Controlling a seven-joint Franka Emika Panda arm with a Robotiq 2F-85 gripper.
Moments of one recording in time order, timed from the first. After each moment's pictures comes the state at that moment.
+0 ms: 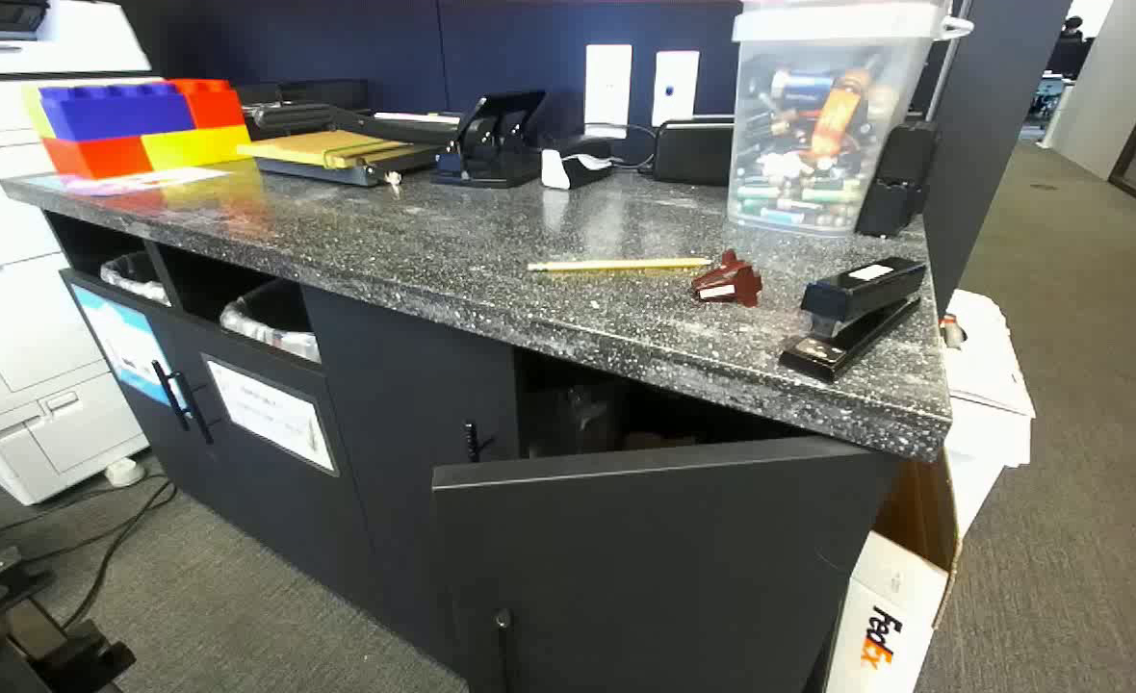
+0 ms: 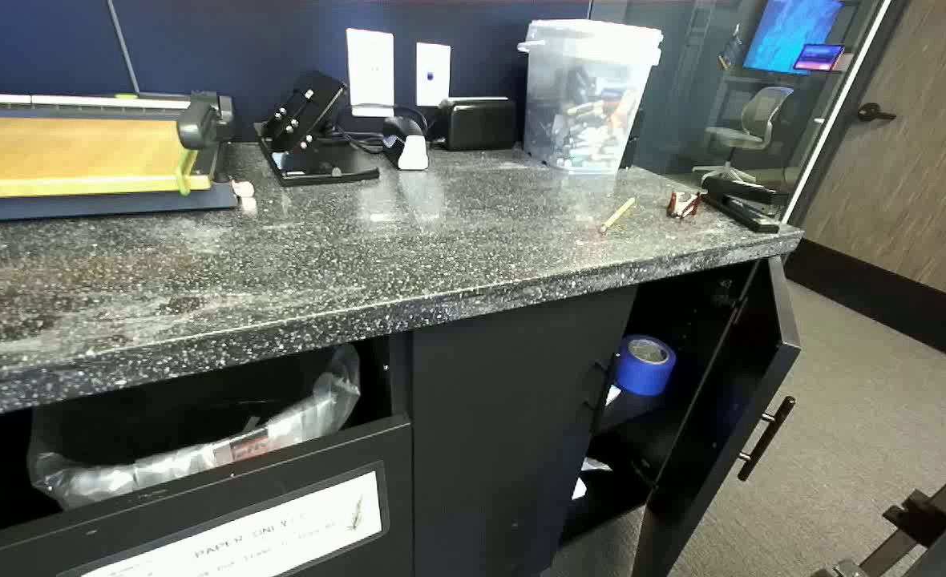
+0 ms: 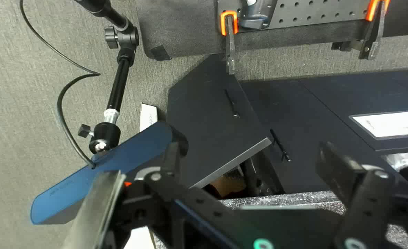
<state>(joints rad) -0.19 -0.85 -0.36 -2.70 -0.16 2.04 -0.36</state>
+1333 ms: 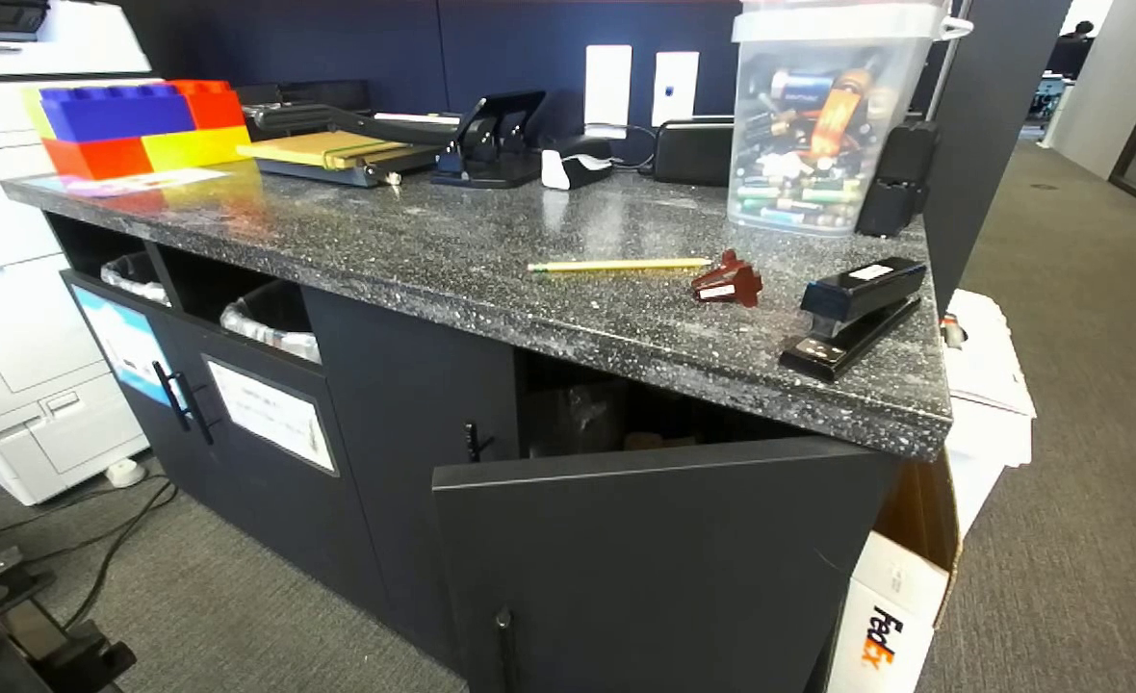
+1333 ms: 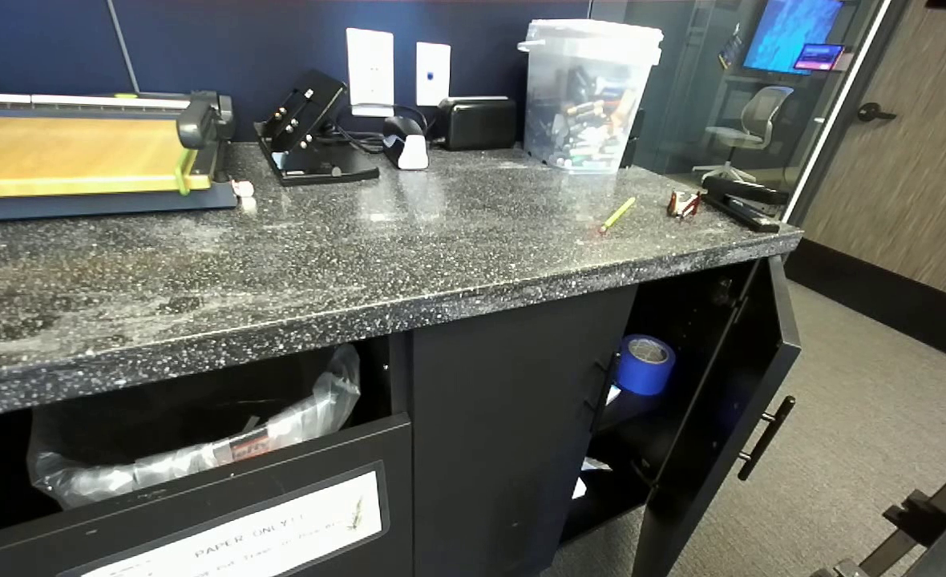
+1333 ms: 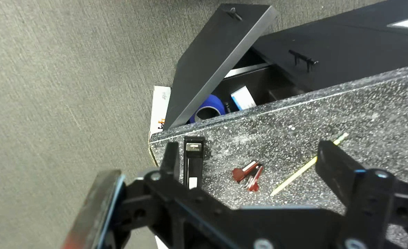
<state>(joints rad) -0.10 0.00 -0.19 -1.96 0.01 2.06 -0.05</state>
